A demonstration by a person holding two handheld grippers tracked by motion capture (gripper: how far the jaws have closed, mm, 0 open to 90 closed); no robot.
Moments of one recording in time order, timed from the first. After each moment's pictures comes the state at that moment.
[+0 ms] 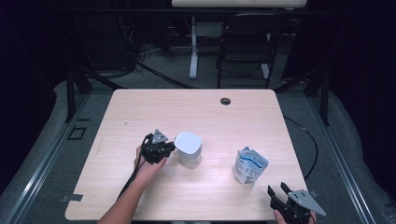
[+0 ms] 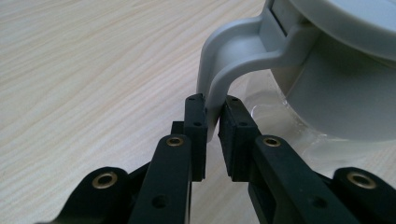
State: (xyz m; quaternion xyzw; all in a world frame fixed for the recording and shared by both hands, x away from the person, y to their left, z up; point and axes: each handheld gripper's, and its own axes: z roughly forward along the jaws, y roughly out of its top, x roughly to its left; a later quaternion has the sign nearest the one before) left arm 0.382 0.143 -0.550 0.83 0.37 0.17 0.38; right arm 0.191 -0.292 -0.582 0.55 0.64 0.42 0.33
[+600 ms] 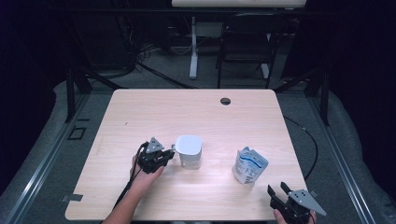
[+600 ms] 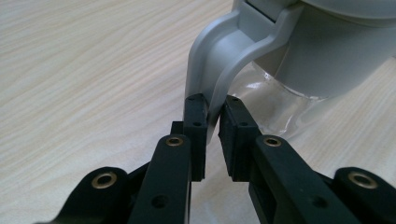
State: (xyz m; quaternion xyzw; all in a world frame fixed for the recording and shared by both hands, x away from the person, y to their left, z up) left arm 0.352 0.152 -0.553 0.83 0.36 0.15 0.40; right arm 0.192 -0.293 -0.582 0.55 0.64 0.42 0.33
